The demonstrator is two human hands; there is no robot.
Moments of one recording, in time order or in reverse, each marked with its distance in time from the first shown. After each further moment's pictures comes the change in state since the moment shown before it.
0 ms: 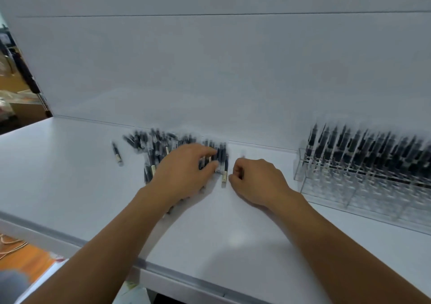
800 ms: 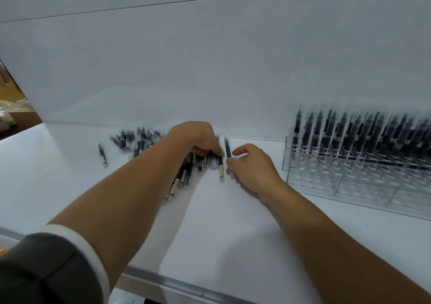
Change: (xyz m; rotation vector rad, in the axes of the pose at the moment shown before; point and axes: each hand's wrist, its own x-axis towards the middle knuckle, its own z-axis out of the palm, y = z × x) left_hand 0.107 0.043 0.012 0.192 -0.566 -0.358; right_hand 0.002 0.020 0.003 0.868 0.052 0.334
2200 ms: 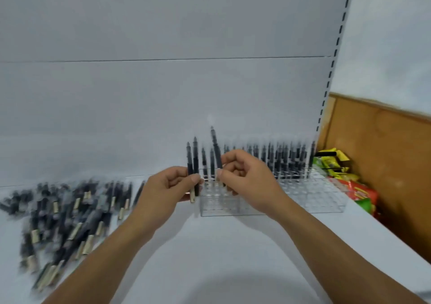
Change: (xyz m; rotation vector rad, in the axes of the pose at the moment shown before) left_hand -0.099 0.071 0.056 -1.247 0.148 0.579; right_hand -0.077 -0.010 -0.143 -0.005 0.195 -0.348
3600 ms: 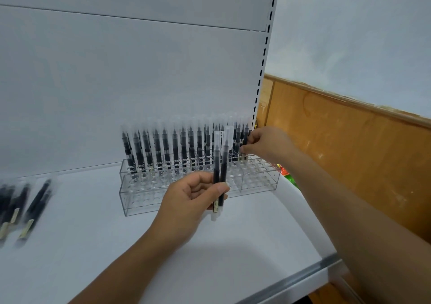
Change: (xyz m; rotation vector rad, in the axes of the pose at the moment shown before) left_hand -0.003 -0.032 0.144 -0.344 -0.341 0.001; right_hand 0.020 0.062 -0.166 -0.887 0.163 0.361
